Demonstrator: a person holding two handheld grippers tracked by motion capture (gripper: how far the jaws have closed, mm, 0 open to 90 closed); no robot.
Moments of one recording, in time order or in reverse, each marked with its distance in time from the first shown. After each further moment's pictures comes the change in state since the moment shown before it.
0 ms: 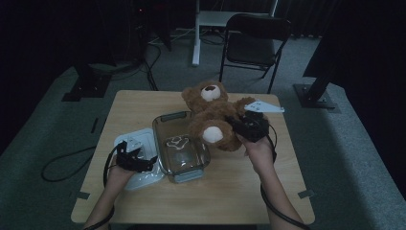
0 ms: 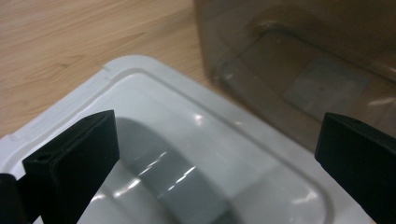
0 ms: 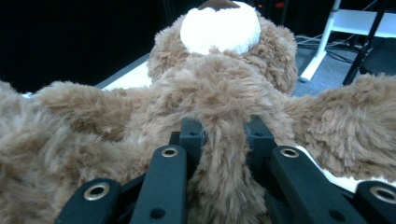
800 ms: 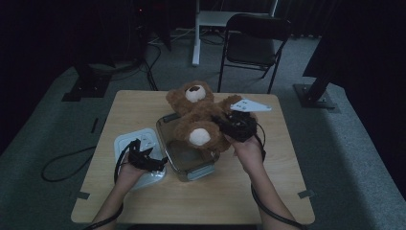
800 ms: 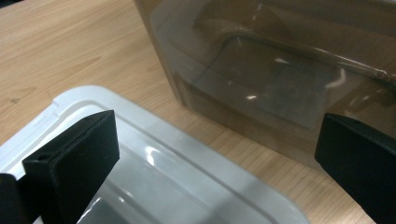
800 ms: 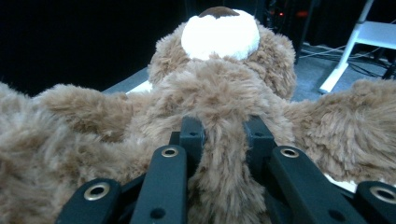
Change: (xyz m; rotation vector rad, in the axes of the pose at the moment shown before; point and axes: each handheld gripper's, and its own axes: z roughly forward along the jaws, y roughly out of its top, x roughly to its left) left arm -0.026 0.020 0.012 0.009 -0.047 0.067; right arm 0.034 0.014 0.011 -0.012 0.065 -0.051
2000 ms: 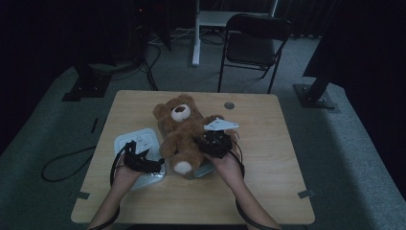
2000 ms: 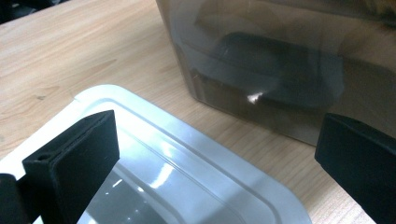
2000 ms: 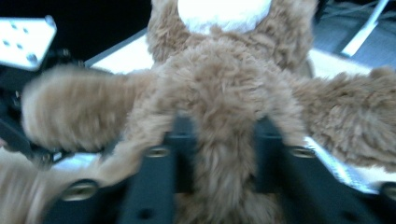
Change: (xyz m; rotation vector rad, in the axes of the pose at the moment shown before) left arm 0.000 -0.003 -0.020 -0.024 0.048 -0.012; right arm 0.036 -0.056 0.057 0.164 0.024 -0.007
